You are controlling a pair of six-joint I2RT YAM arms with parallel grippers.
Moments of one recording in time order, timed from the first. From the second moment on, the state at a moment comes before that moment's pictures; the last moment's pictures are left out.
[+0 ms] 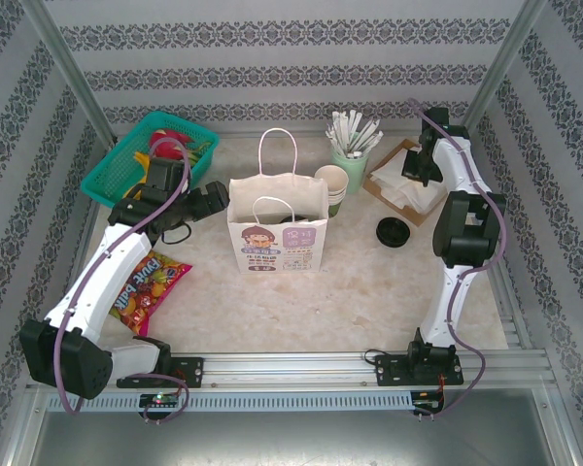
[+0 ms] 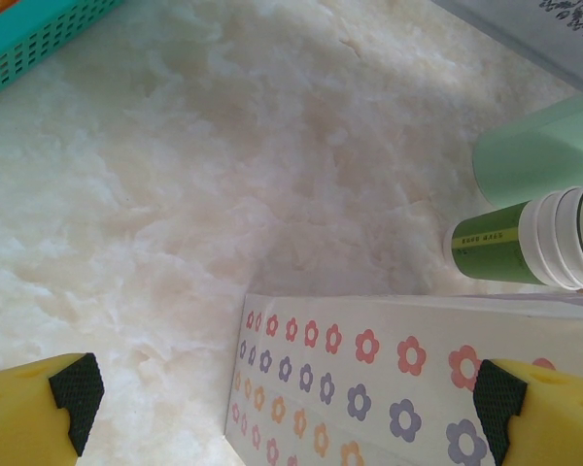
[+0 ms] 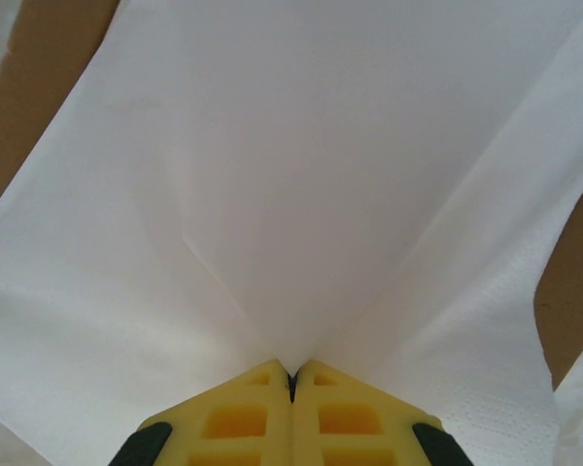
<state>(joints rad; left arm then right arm) -0.23 1.24 1.19 -0.76 0.08 -0.61 -0.12 2.15 1.93 -1.02 0.03 0.22</state>
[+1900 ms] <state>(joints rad) -0.23 1.23 1.17 -0.76 0.08 -0.61 0.01 2.17 1.76 -0.90 0.23 -0.29</state>
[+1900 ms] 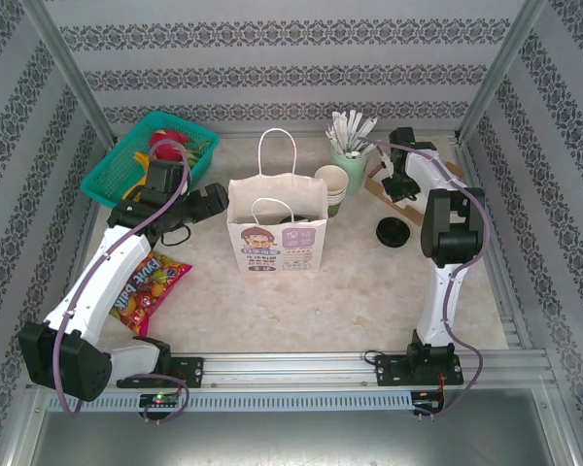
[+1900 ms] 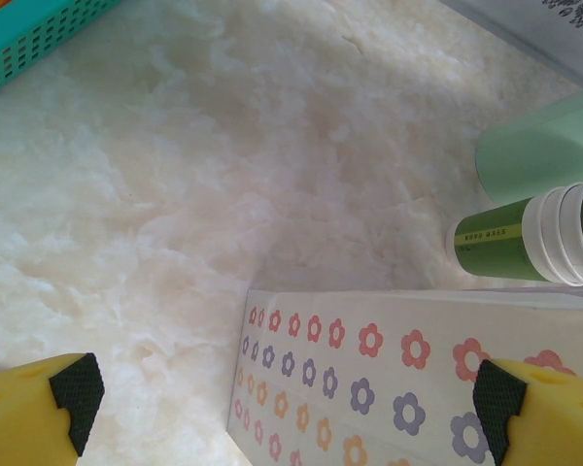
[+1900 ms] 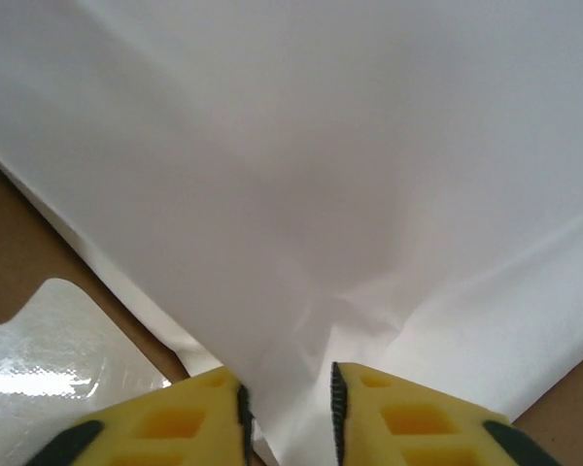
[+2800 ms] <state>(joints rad) -0.23 1.19 1.16 -0.75 0.07 -0.58 -0.11 1.71 1.53 -0.70 -0.01 -0.02</state>
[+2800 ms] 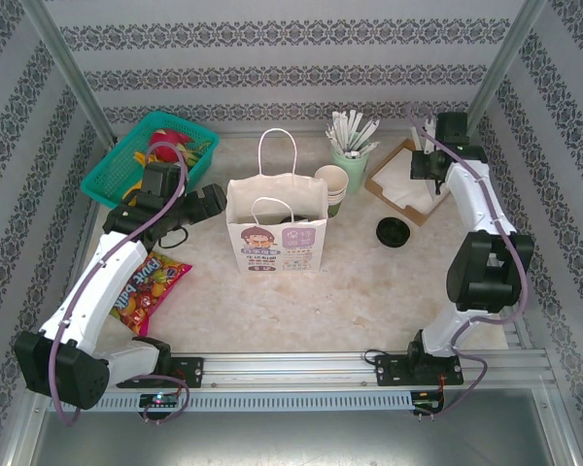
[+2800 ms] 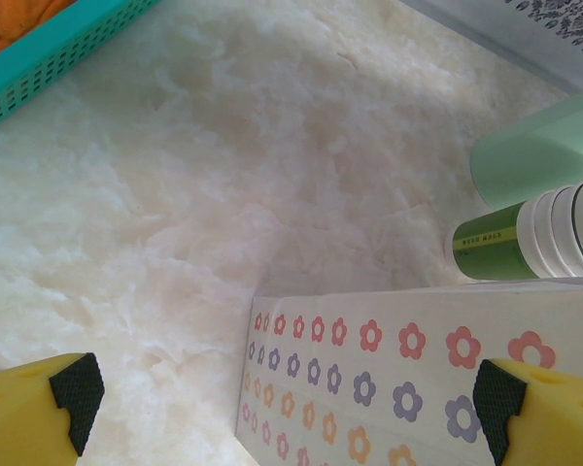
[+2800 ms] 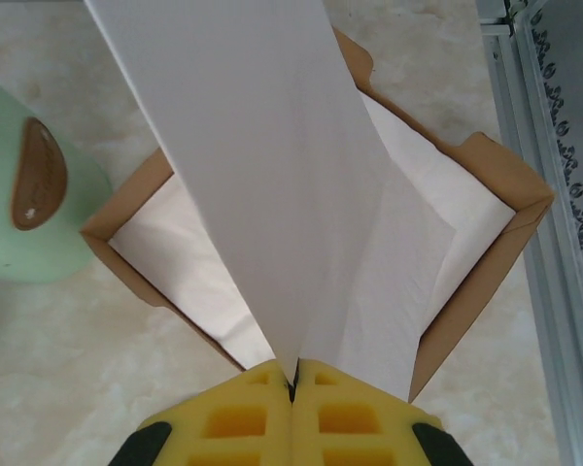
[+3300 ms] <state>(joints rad) -0.23 1.11 1.16 -0.66 0.10 -0.46 -0.11 1.35 1.35 -0.54 -0.18 0.18</state>
